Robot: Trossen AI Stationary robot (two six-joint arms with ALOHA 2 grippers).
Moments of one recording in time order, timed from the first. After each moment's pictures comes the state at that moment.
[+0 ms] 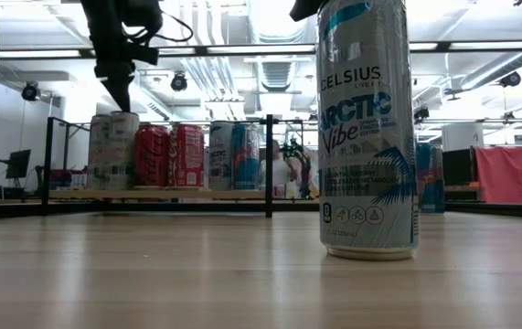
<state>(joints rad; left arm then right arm) 0.69 1.23 1.22 -1.12 -0.33 0.39 0.14 1.50 1.51 -0.71 0.49 0.21</state>
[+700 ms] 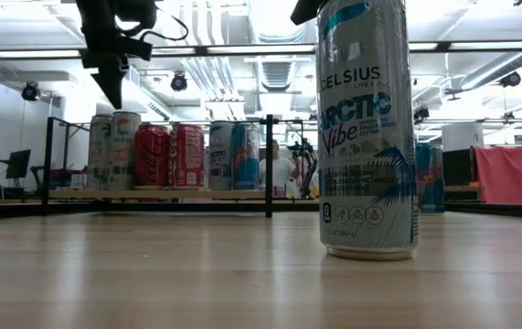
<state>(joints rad) 0.69 1.20 1.25 -1.21 -0.31 0.41 0.14 1.50 1.49 -0.71 0.49 0.21</state>
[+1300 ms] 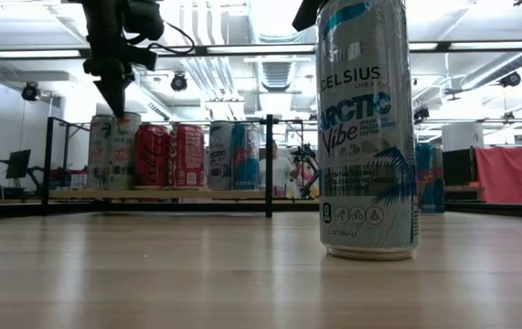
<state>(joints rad) 0.69 1.25 1.23 -1.22 -0.22 0.43 0.14 1.50 1.47 -0.71 0.49 0.21</state>
